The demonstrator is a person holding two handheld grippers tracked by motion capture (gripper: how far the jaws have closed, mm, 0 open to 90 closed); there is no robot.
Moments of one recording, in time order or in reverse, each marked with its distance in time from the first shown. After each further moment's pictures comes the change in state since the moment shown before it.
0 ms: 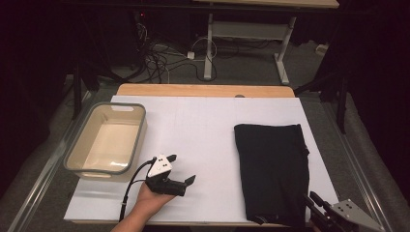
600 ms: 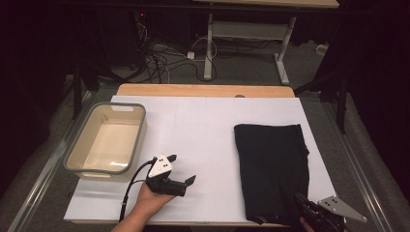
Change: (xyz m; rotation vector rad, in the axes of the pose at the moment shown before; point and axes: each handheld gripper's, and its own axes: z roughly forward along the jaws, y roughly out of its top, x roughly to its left) left arm -0.001 0.000 0.000 0.003 0.005 0.009; right arm 0.007 -0.009 0.022 0.044 0.068 0.013
